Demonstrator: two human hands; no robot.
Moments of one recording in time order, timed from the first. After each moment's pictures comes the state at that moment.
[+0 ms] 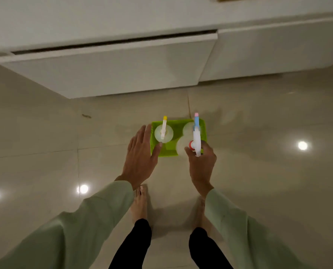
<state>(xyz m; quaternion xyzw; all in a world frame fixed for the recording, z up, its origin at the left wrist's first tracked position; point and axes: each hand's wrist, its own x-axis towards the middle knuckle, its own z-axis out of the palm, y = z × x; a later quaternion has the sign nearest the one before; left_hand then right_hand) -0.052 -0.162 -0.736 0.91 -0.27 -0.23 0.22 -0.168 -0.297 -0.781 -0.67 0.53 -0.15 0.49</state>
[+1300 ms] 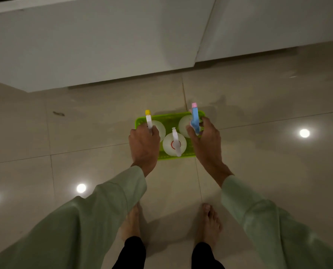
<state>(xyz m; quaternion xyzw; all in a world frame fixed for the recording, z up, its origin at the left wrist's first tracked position) -0.034 -0.245 -0.869 0.96 -0.05 -0.17 0.23 -0.141 -0.375 -0.882 -0.80 0.43 -0.06 0.41</state>
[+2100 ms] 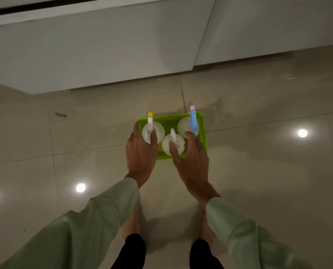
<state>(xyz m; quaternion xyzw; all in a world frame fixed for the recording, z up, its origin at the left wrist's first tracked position) -0.048 -0.228 -0.835 0.94 -0.10 -0.14 0.28 -0.155 -0.313 -0.848 -0.85 0.42 -0.07 0.32</state>
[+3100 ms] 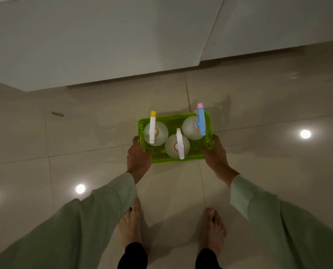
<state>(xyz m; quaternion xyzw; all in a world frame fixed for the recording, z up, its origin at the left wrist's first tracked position) -0.039 -0.202 -0.904 0.90 0.04 -0.36 0.24 -0.175 -0.385 -0.935 -0.69 0.54 0.12 0.46</state>
